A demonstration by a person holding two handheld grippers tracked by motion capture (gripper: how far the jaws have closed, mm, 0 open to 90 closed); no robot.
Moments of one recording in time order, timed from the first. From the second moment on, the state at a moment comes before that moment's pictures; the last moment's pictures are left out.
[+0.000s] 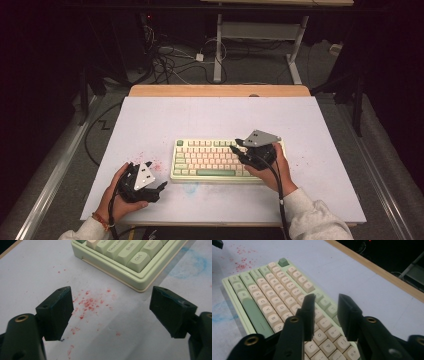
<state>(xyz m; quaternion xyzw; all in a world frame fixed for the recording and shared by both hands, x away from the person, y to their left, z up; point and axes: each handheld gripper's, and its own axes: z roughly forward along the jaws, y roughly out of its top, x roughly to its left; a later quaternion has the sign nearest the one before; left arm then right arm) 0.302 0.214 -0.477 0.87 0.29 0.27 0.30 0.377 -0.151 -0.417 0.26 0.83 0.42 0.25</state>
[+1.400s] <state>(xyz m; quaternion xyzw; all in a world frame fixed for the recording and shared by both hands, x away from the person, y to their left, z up) 0.301 0.221 -0.464 0.86 0.30 0.22 0.36 0.311 -0.249 -0.435 0.30 0.79 0.41 0.34</state>
